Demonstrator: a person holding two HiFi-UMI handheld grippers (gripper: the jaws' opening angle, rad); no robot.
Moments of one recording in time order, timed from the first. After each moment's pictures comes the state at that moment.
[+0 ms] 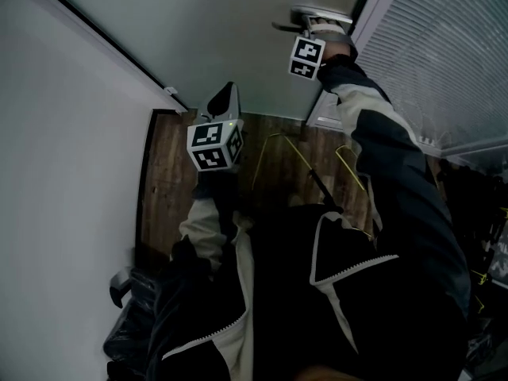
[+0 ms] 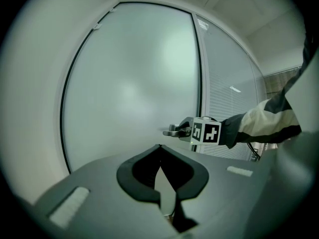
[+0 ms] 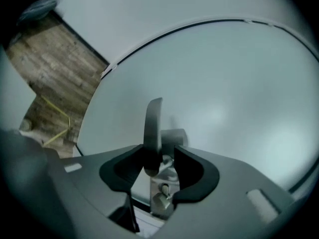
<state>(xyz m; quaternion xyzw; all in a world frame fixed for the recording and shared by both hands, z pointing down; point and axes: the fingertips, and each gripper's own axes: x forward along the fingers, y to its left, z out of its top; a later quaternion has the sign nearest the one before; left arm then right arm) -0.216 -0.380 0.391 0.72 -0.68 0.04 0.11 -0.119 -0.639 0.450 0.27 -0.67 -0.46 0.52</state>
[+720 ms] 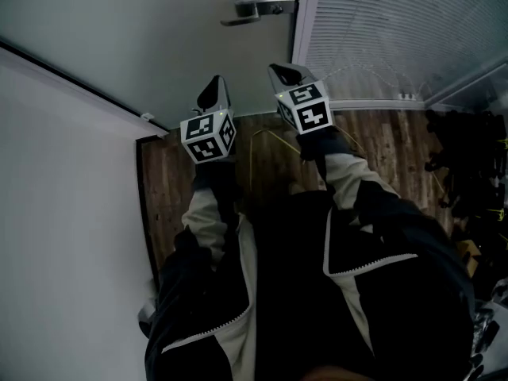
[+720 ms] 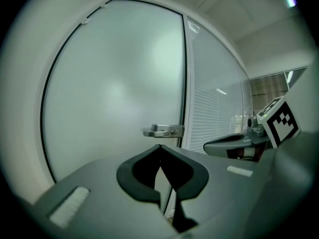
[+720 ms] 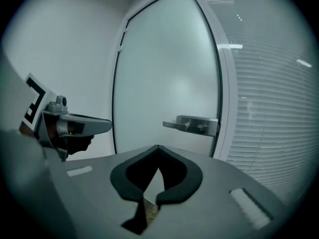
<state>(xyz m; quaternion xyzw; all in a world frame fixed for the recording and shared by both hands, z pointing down) -0.163 -0.399 0.383 0.77 -0.63 0.04 0.09 -0.049 -0.435 0.408 0.41 -0.90 0.05 0.15</state>
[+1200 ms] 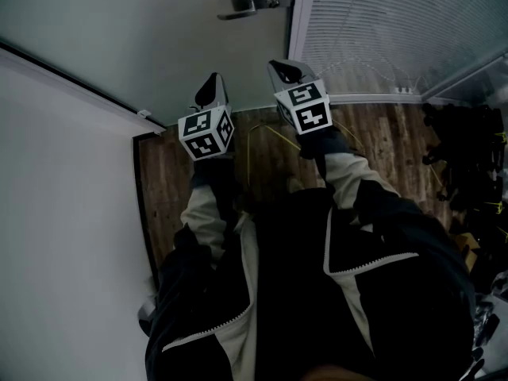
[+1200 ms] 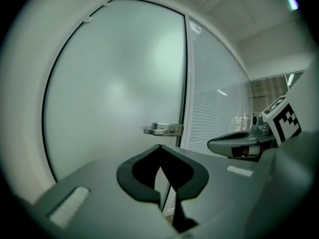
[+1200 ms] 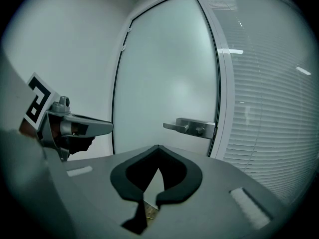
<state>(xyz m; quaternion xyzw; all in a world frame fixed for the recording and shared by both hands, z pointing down) -0.163 -0.394 0.387 0.77 -0.63 0.03 0.10 -0.043 -0.423 0.401 0.42 -0.89 0.03 0.15</state>
